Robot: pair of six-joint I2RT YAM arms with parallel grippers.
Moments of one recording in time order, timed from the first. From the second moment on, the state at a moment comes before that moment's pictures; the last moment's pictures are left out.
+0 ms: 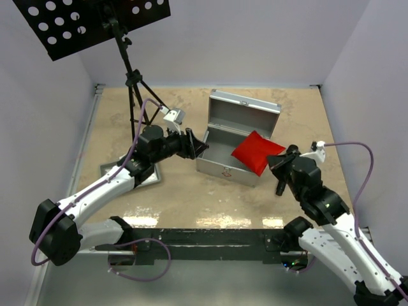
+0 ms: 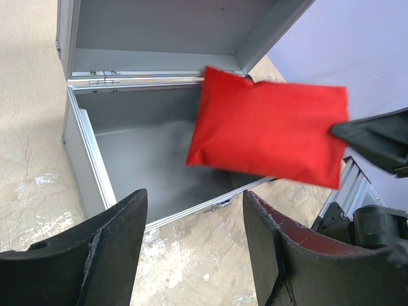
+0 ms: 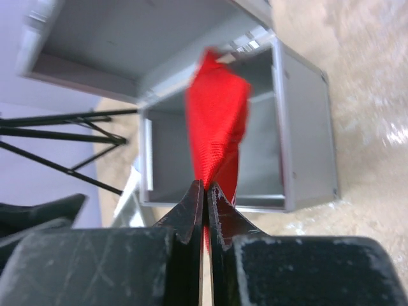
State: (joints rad) left arm -0.62 1.17 0.80 0.14 0.26 -0.49; right arm 0.55 0.54 0.65 -0.56 0.40 1.12
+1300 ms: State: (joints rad) left arm -1.10 1.15 0.51 0.85 0.02 0.36; right arm 0.55 0.92 1.20 -0.69 0.21 0.76
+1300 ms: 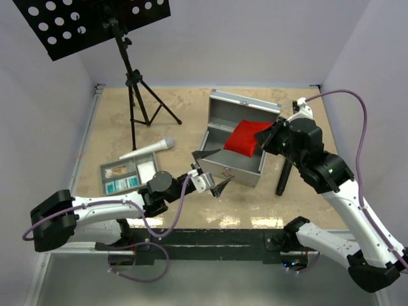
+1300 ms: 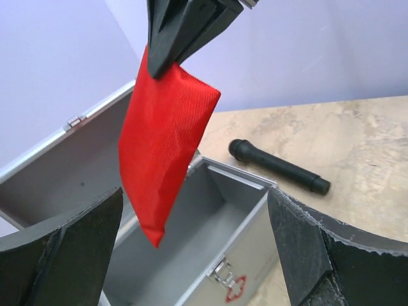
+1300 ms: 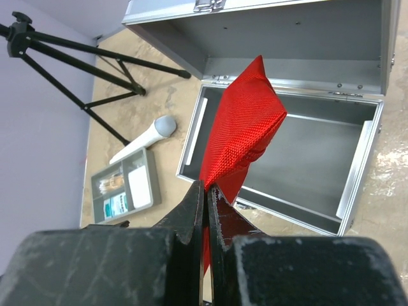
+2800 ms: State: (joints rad) left arm -1.17 1.62 0.81 1.11 -0.37 0.66; right arm 0.55 0.91 1.17 -0.58 0.08 0.79
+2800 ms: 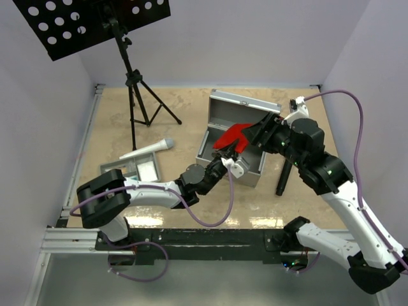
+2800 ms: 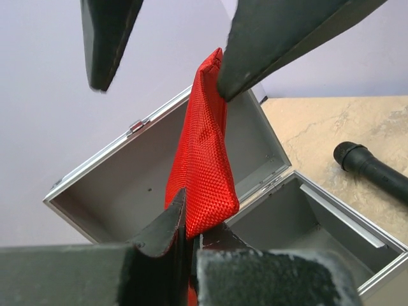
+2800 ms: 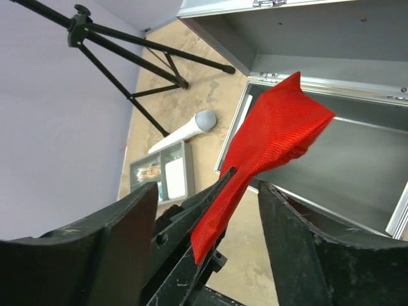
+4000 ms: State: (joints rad) left arm -1.02 1.58 0.39 1.23 -0.42 -1.19; right arm 0.55 0.53 0.99 -0.37 0.28 0.81
